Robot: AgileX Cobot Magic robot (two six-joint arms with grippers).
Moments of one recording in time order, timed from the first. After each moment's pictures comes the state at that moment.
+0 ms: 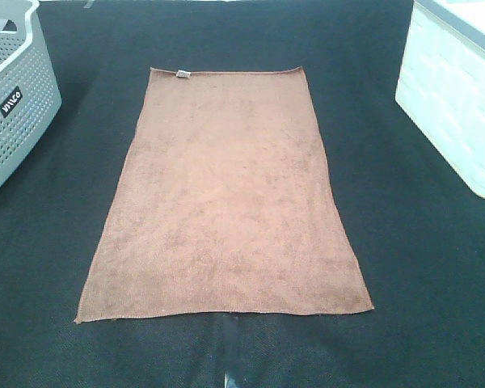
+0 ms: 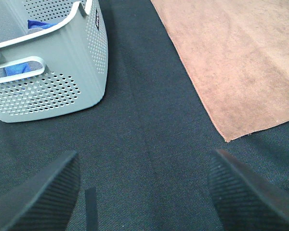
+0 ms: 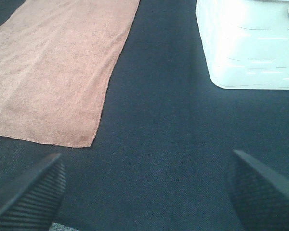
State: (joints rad) left arm -0.03 0.00 -0.50 -0.07 1.06 0.22; right arm 0.03 -0.01 -0.51 0.09 1.07 -0.14
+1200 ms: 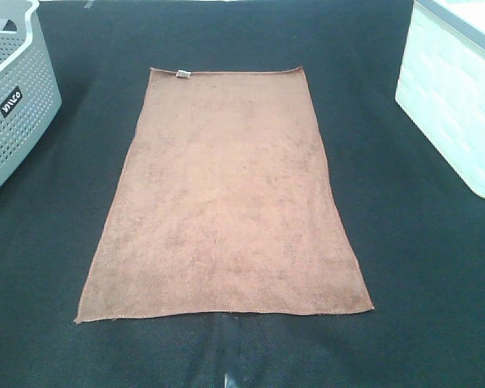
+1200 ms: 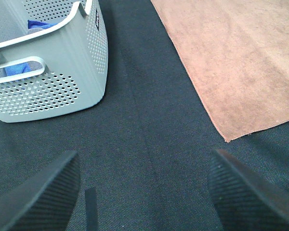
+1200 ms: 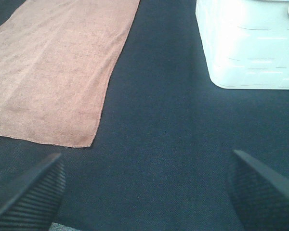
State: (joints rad) left arm -0.03 0.00 -0.50 -0.07 1.06 0.22; right arm 0.03 -0.01 -0.51 0.09 1.07 -0.14
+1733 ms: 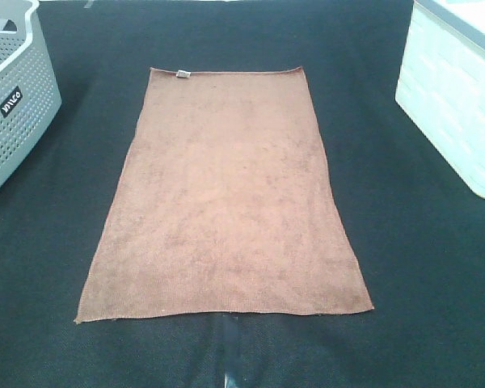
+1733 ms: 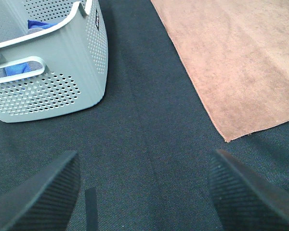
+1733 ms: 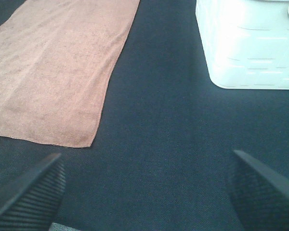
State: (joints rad) left arm -0.03 0.00 -0.50 -0.07 1.06 0.22; right arm 0.03 -0.01 -0.51 0.09 1.07 -0.14
